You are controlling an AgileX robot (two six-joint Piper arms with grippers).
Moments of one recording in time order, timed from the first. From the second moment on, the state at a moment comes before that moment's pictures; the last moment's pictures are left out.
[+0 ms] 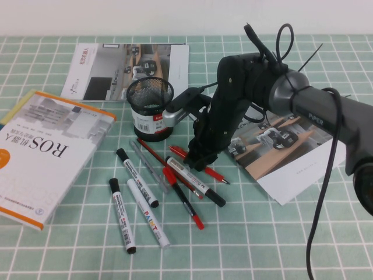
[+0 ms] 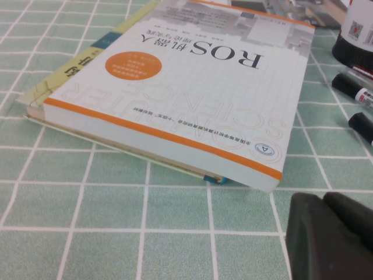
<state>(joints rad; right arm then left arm) 0.56 2.30 -1.97 0.21 1.09 -0.46 -0.07 -0.01 0.02 -0.04 0.38 0.00</state>
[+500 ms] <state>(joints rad) 0.56 2.33 -2.05 0.15 1.20 -0.38 -0.07 -0.01 0.02 -0.04 0.38 0.00</state>
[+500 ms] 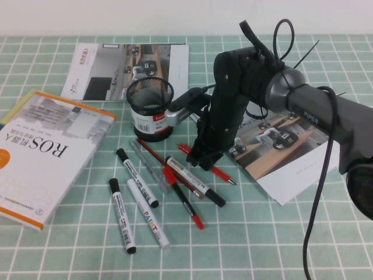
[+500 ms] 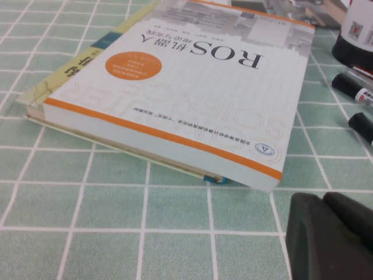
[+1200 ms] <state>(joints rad) 0.56 1.67 -1.80 0.14 1.20 -0.29 -0.07 -0.01 0.02 -0.04 0.38 0.00</state>
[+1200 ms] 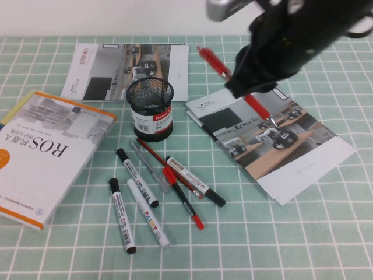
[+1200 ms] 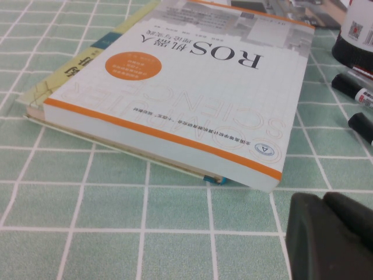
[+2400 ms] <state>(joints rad) 0.65 1.92 -1.52 1.73 0.30 -1.86 -0.07 -0.01 0.02 -0.04 0.38 0.00</state>
